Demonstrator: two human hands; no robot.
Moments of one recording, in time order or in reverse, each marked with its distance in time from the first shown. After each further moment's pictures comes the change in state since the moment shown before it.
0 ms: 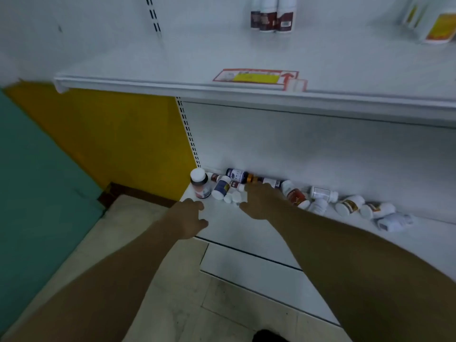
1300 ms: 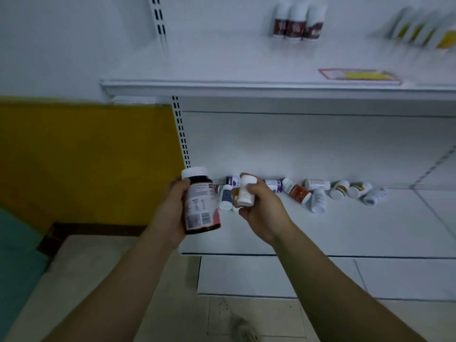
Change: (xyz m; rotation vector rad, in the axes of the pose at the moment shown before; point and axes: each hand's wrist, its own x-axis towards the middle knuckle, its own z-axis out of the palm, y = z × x) left_hand 0.024 -0.104 -0.058 -1.819 -0.149 0.047; right_hand -0.013 -0.151 0.009 1.962 0.347 0.185
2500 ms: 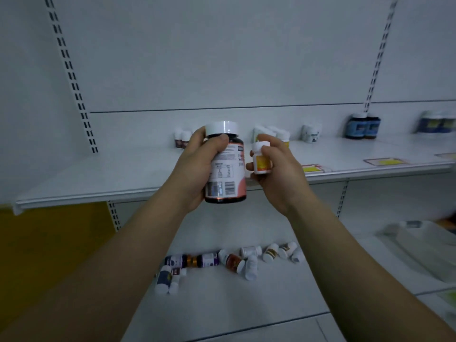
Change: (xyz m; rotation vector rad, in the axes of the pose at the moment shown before) left_hand -0.150 0.072 0.299 0.275 -0.528 0.622; right_hand -0.142 -0.272 -0.049 -0.204 0.052 -0.693
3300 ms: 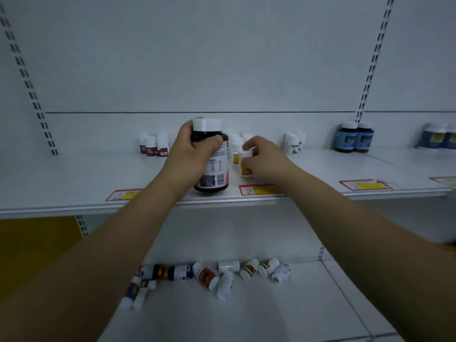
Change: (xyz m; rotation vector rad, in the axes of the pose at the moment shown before) left_hand 0.084 -0.037 0.079 0.348 0.191 0.159; right_hand 0.118 -0.034 -0.093 -1.153 -0.149 -0.077
